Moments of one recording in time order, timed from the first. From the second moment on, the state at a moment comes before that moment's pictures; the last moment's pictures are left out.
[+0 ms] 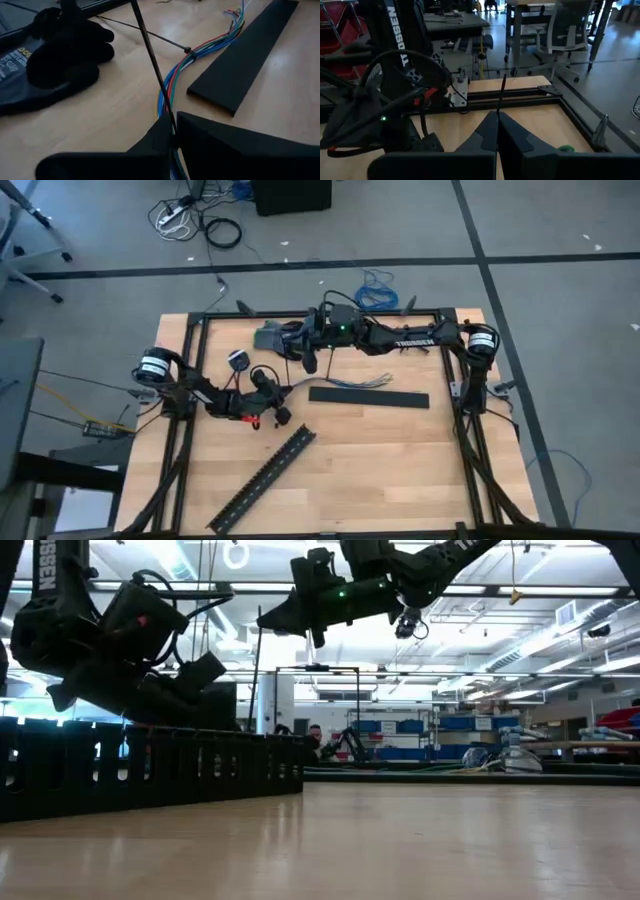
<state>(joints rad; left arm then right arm) -0.11 1.76 0.31 0.98 -0.63 -0.32 -0.28 1.87 1.34 0.43 -0.20 0.02</state>
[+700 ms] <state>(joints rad) -0.11 1.76 0.31 0.95 -0.61 -0.35 -0.29 1.87 1.34 0.43 -0.21 0.02</state>
